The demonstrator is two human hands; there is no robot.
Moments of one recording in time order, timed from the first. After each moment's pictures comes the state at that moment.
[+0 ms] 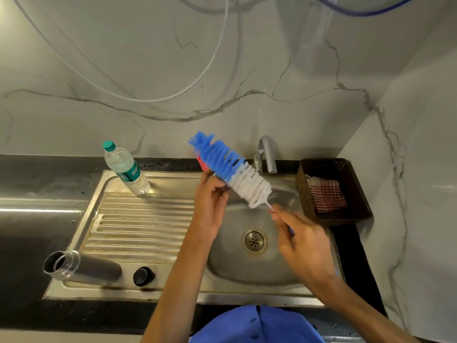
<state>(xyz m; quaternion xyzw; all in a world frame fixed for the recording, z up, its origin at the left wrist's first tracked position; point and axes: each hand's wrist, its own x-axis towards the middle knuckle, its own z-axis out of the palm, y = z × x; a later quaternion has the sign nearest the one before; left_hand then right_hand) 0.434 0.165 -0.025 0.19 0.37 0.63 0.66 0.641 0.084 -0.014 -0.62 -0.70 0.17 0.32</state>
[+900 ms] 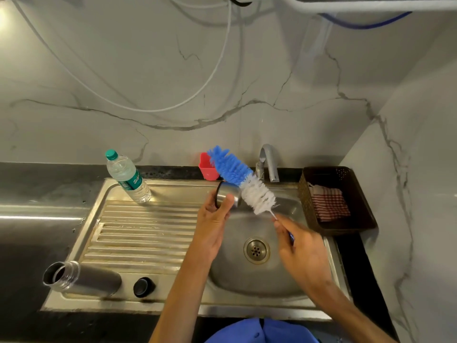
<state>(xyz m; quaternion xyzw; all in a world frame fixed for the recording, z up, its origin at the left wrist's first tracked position) 0.434 0.150 -0.043 0.24 0.49 0.55 0.63 0.639 0.098 -0.038 -0.65 -0.68 0.18 0.30</state>
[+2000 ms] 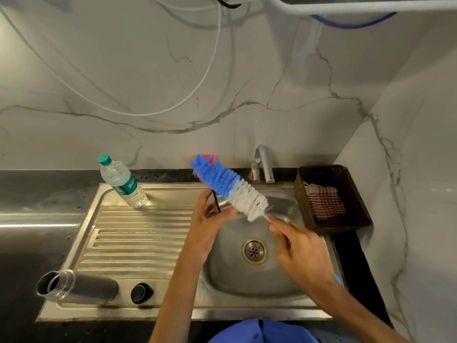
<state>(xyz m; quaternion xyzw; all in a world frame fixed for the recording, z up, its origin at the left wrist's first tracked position) 0.427 0.144 -0.035 0.33 0.51 0.52 0.59 0.646 0.097 -0.030 -0.62 -0.72 0.15 0.26</state>
